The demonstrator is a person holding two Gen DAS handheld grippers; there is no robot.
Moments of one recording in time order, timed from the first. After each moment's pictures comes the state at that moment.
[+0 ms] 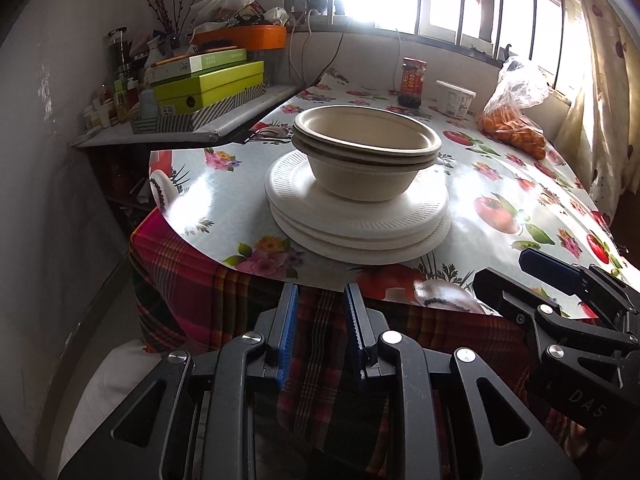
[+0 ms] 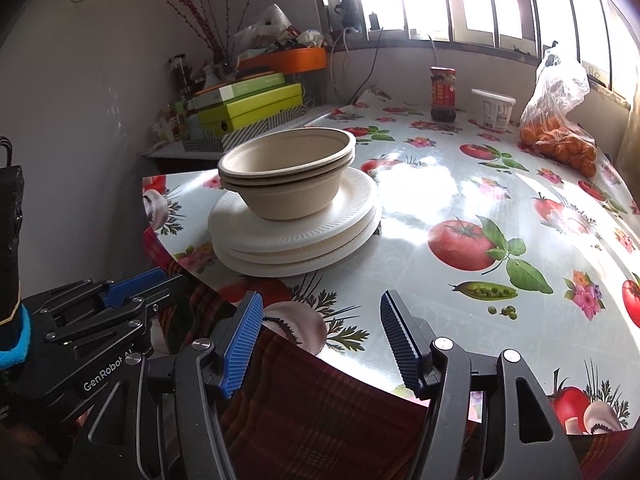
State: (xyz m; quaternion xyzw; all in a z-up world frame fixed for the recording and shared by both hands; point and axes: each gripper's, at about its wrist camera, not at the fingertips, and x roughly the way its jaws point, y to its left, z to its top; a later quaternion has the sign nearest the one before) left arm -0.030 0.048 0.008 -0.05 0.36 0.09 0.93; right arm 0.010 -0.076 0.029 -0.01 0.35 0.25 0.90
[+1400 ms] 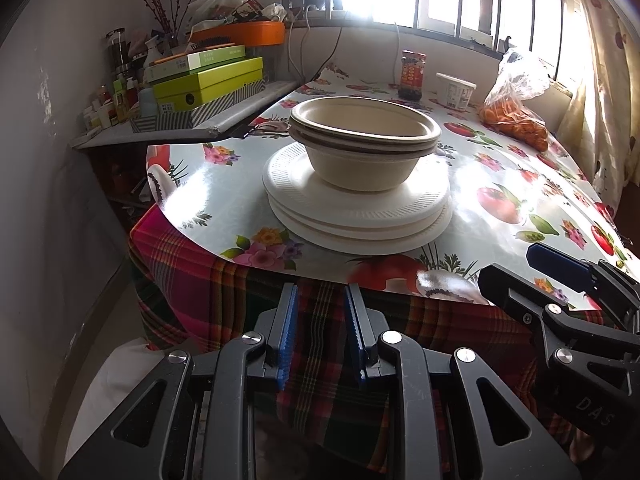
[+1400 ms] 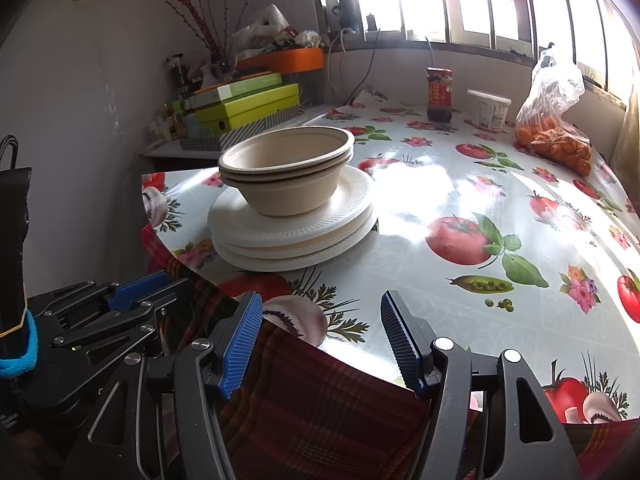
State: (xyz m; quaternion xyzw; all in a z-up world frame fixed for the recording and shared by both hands) left arm -0.029 0.046 0.004 -0.04 0.37 0.09 0.92; right arm 0.005 -0.081 0.028 -0.01 0.35 0.25 0.90
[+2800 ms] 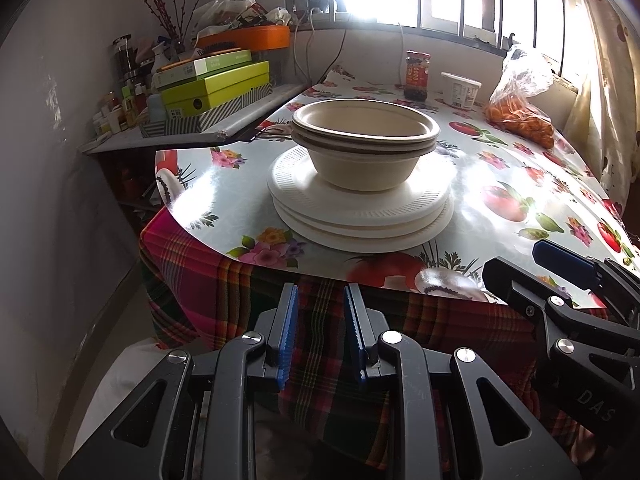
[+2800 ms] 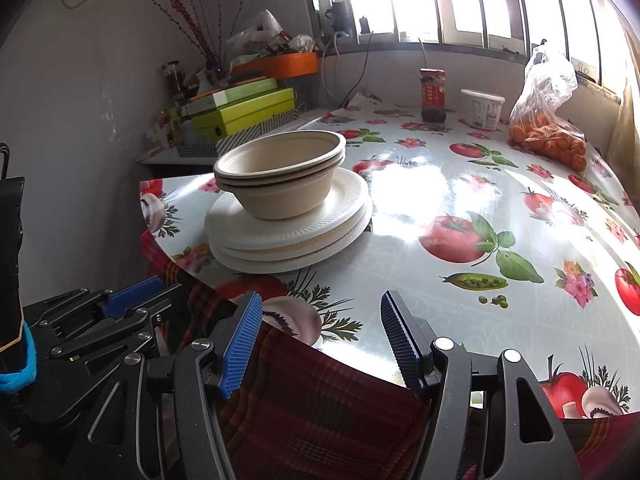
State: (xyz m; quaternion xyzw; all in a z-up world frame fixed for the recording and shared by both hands) left arm -0.031 0.039 0.006 -0.03 0.37 0.11 0.92; right arm 0.004 -0.086 0.032 -0.01 0.34 0.24 0.91
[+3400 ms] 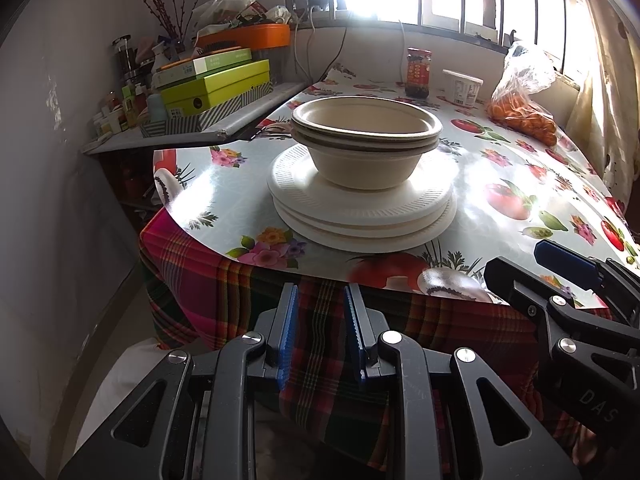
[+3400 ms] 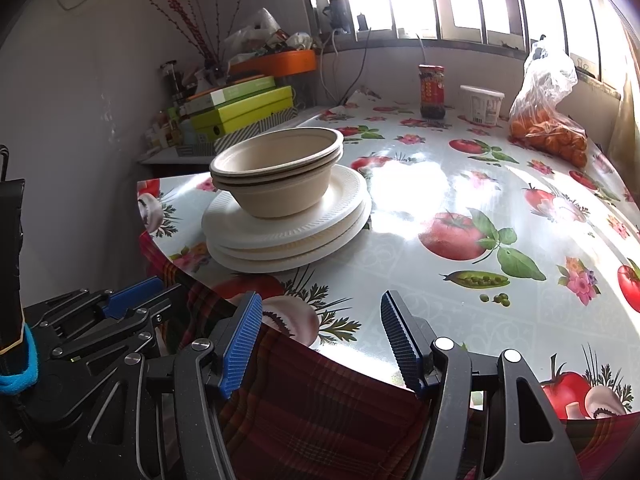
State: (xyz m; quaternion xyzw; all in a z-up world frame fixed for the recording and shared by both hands) left arm -0.030 0.039 0.006 -0.03 0.37 0.11 0.92; right arm 0.005 -0.087 0.031 -0.01 0.34 0.24 0.91
